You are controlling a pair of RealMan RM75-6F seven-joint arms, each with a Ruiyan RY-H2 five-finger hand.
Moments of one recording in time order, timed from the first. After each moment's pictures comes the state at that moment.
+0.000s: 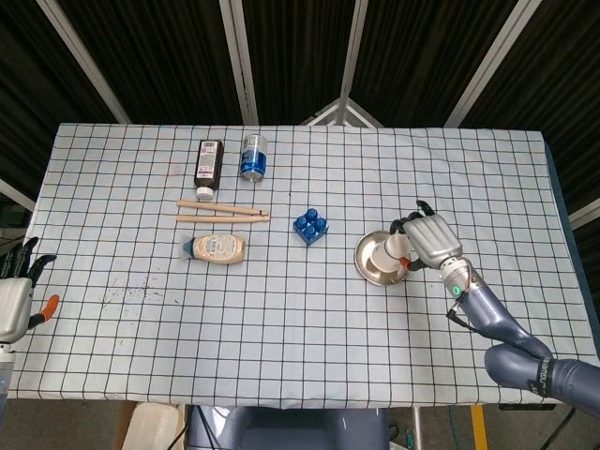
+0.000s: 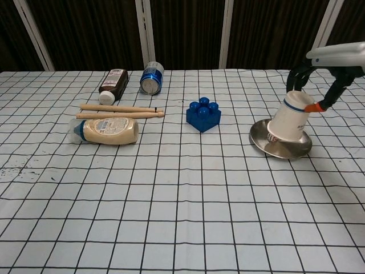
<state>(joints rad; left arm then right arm) -0.17 -1.20 -0.10 -1.51 1.33 1.39 0.17 0.78 -1.21 0.20 -1.53 -1.02 0.72 -0.27</state>
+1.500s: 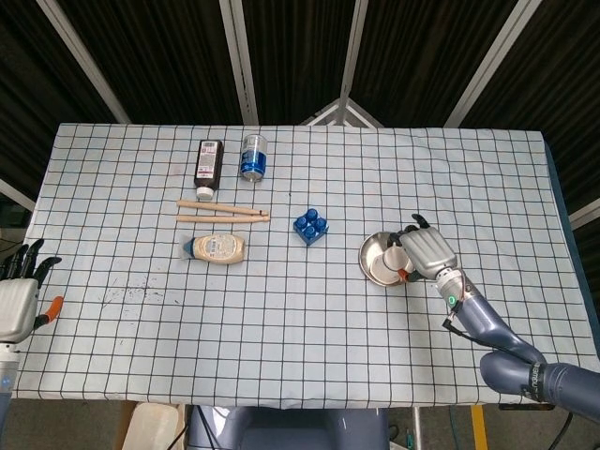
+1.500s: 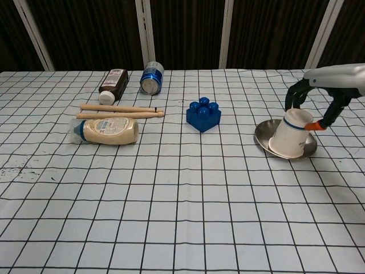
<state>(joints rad) -0.18 -1.21 -0.10 -1.50 1.33 1.37 0.20 0.77 -1.26 0.14 -1.49 -1.06 0.74 -0.22</state>
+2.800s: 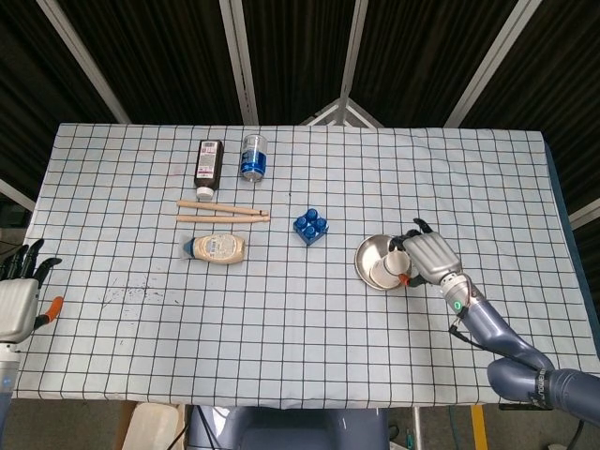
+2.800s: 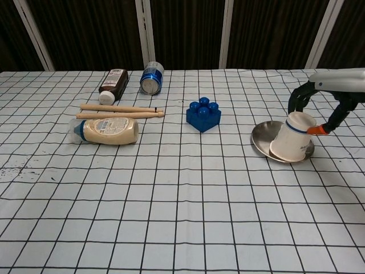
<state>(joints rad) -0.18 -1.22 -0.09 -1.51 1.32 1.37 0.21 0.73 -1.25 0.11 -1.48 -1.17 0.77 -0.11</state>
